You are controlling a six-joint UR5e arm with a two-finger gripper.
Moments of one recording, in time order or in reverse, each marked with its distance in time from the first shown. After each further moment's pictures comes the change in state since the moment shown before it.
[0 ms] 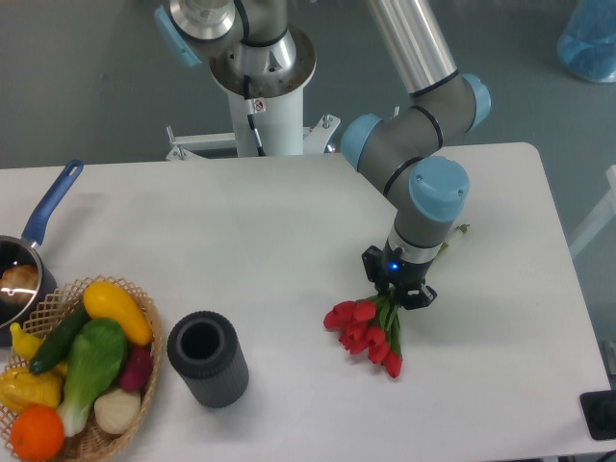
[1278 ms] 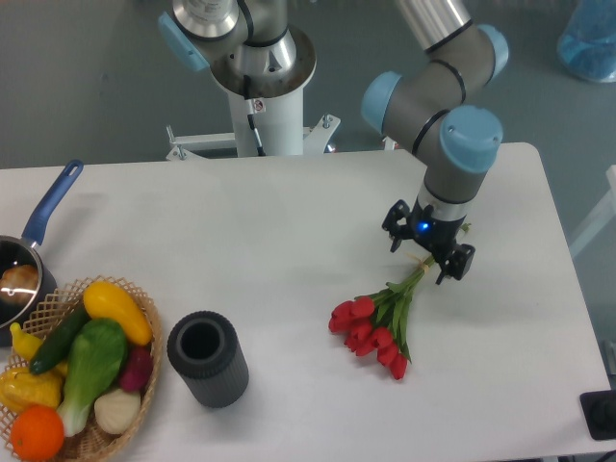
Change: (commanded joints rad) arm 0.051 0.051 -0.018 -0.060 0.038 0.083
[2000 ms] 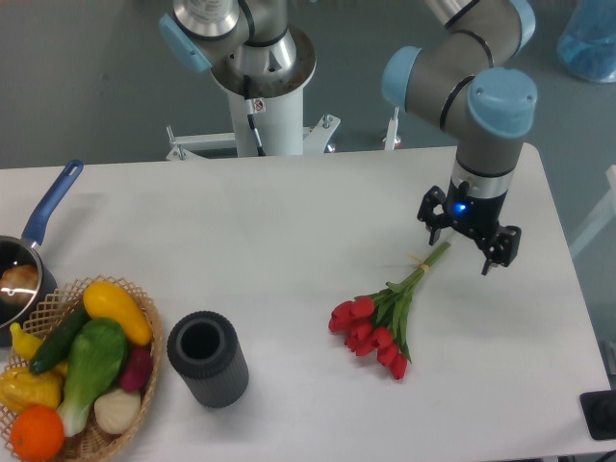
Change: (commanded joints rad) arm 0.064 0.075 0.009 -0.014 0.020 0.012
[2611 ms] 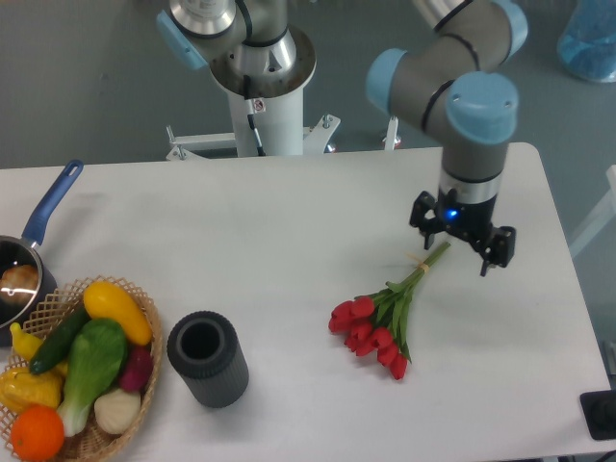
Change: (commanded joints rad) arm 0.008 0.008 0.103 -0.024 0.020 0.002
